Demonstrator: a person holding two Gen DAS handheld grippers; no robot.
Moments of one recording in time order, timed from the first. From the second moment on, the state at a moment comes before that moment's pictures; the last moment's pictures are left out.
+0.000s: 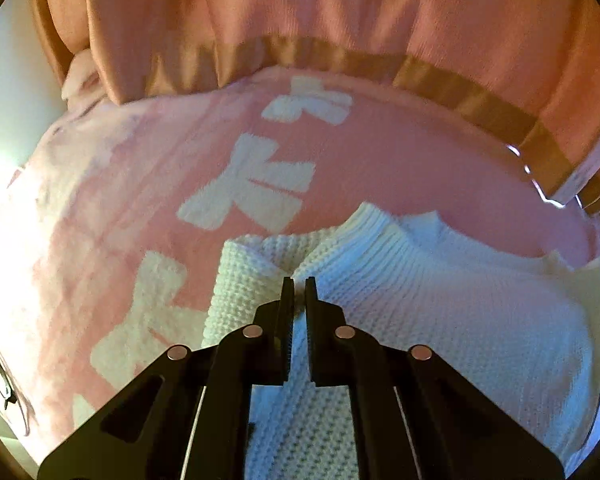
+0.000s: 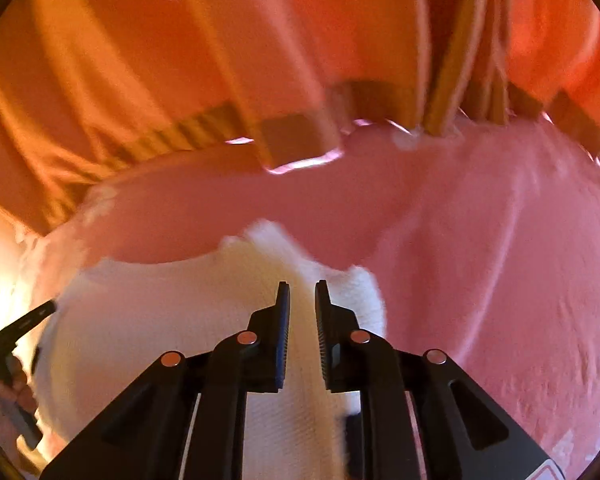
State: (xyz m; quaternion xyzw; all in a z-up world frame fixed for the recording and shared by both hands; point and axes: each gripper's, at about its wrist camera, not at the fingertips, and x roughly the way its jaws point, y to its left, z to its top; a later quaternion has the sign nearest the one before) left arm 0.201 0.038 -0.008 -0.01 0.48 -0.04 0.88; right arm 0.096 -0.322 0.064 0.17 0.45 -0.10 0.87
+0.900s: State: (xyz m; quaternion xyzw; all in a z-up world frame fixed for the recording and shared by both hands) left arm 0.204 -0.005 -0.021 0.05 0.48 -0.06 0.87; right arm 0.141 -0.318 0.022 0.13 0.49 -0.13 0.85
